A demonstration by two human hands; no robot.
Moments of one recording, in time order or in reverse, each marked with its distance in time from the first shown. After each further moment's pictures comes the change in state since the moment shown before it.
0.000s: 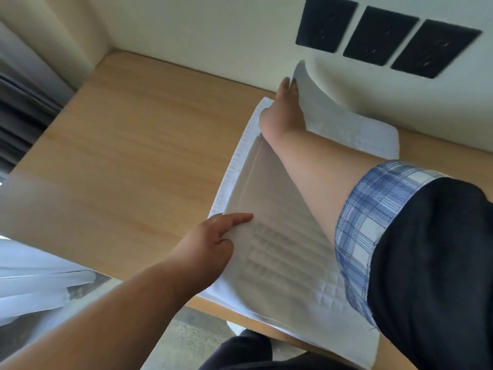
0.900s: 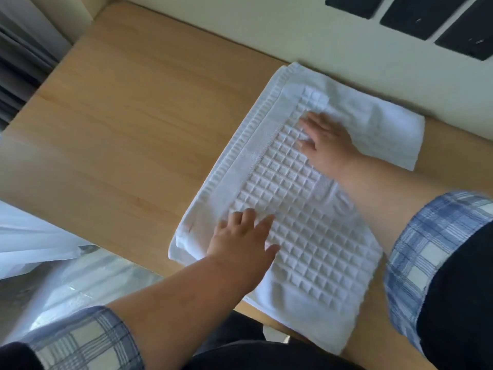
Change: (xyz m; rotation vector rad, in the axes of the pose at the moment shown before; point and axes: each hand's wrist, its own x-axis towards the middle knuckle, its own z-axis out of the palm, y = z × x) left_hand 0.026 -0.013 0.087 0.905 -0.121 -0.024; right_hand -0.007 0.150 -0.013 -0.452 -0.412 -0.408
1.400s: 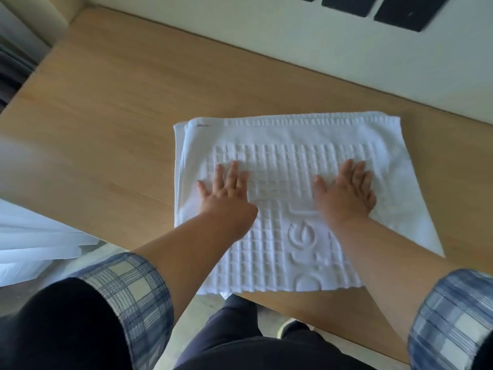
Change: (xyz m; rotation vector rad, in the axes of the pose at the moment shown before) left_hand 0.038 0.041 -0.007 -0.071 -0.005 -0.153; right_hand -0.169 0.020 0.038 0.191 0.038 0.754
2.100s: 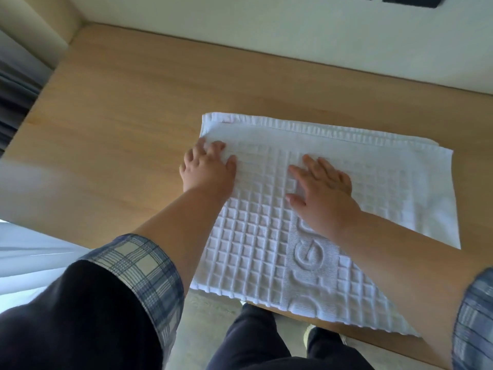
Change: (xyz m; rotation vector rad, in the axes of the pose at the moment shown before) left_hand 0.068 -0.064 -0.029 -0.226 0.473 -0.186; right_hand -0.022 -0.040 0.019 -0.123 -0.059 -0.590
